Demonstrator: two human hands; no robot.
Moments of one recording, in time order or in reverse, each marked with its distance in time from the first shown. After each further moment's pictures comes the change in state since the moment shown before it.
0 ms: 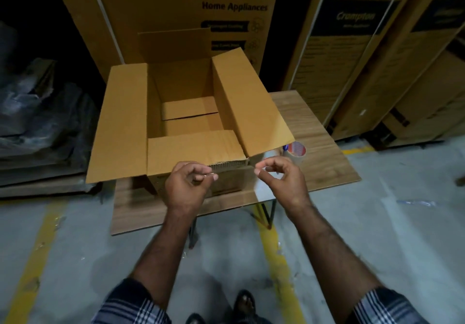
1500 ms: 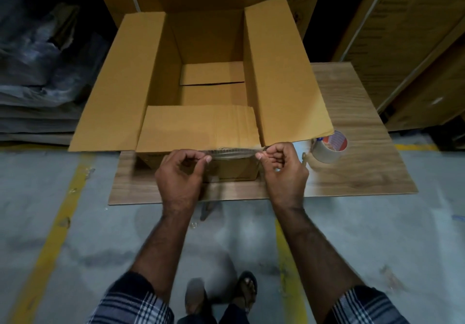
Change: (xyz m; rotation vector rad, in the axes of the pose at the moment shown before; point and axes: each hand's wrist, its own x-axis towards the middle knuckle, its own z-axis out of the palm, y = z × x) left_hand 0.021 -0.065 0.039 0.140 0.289 0.134; right_hand 0.049 0.079 0.055 -0.067 0.142 -0.142
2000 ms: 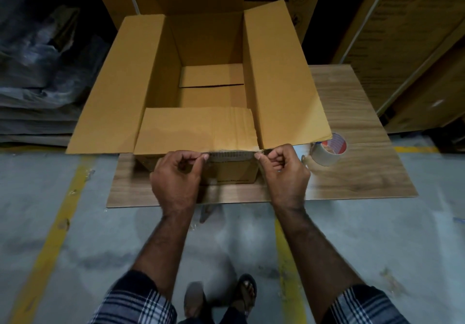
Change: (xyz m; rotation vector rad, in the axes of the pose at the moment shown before) left_hand 0.004 0.007 0.004 0.180 0.072 -0.024; right_hand 0.011 0.005 -0.002 -0.131 0.028 -0.033
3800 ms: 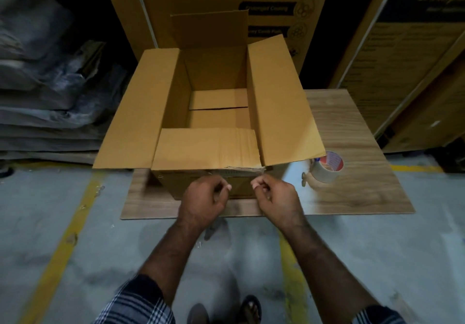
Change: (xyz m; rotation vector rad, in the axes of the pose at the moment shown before) left_hand -0.010 0.023 -0.014 0.175 -0.525 0.226; right_hand -0.012 -0.012 -0.021 -0.153 -0.475 -0.100
